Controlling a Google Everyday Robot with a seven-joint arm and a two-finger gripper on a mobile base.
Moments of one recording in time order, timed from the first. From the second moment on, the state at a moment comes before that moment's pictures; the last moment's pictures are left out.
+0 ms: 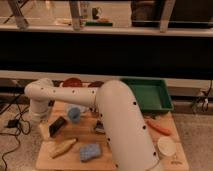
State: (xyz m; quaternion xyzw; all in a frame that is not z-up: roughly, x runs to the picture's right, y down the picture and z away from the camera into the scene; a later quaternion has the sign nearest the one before) arm -0.363 0.219 0.765 -0.42 -0.33 -0.29 0.79
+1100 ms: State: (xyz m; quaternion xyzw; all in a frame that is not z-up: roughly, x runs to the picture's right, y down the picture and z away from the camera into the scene) arm -0.303 0.202 0.824 -0.44 -0.29 -0.26 0.81
